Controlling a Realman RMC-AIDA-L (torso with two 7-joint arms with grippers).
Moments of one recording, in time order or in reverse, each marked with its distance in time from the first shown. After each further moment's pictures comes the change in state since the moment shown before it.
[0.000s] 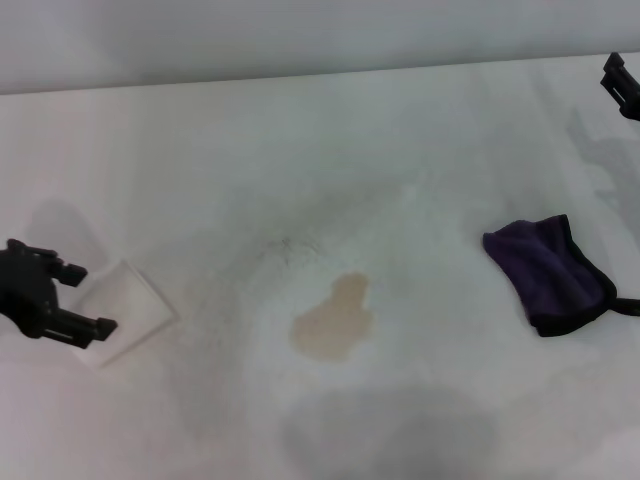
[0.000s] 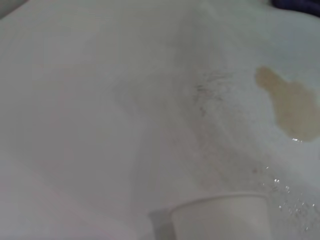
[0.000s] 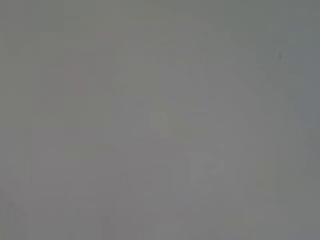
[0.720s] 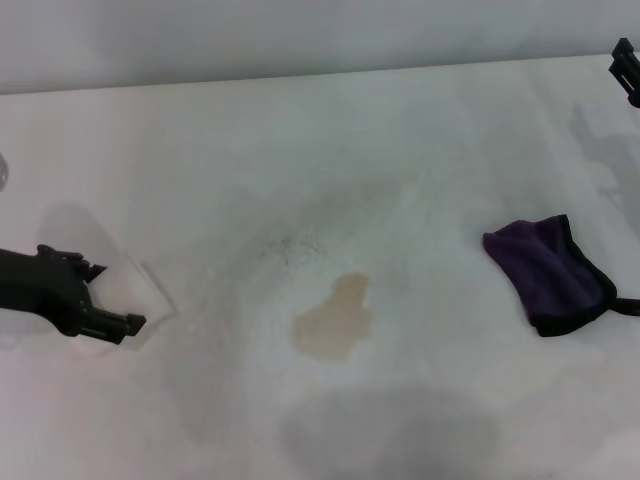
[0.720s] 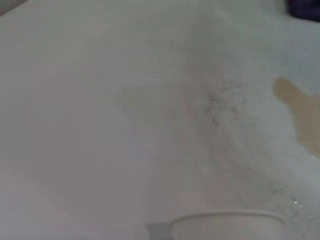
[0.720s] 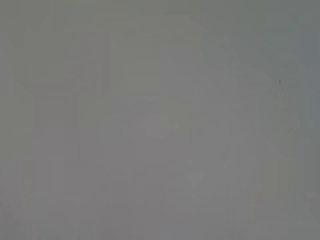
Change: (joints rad) left arm -0.014 -0.049 0.001 -0.093 0.007 -0.126 0.012; right arm -0.005 -0.006 0.004 -0.005 -0.002 0.046 0.004
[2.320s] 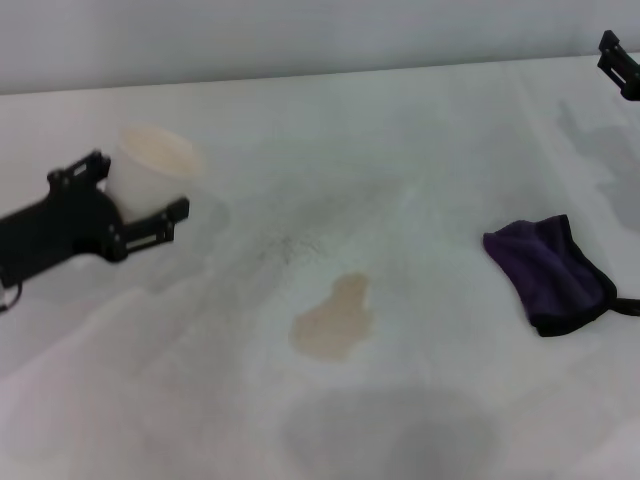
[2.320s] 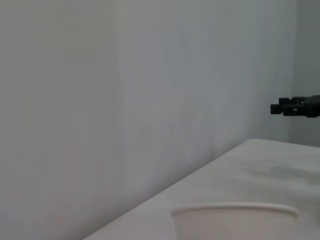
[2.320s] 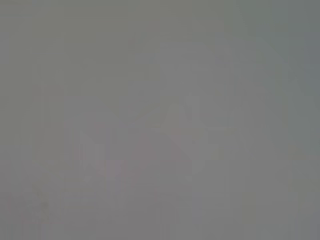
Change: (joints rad) left arm 0.178 -0.056 -0.022 -0.274 -0.859 -0.196 0.761; right arm -0.019 -0.006 -0.154 -0.109 -0.014 -0.024 -0.002
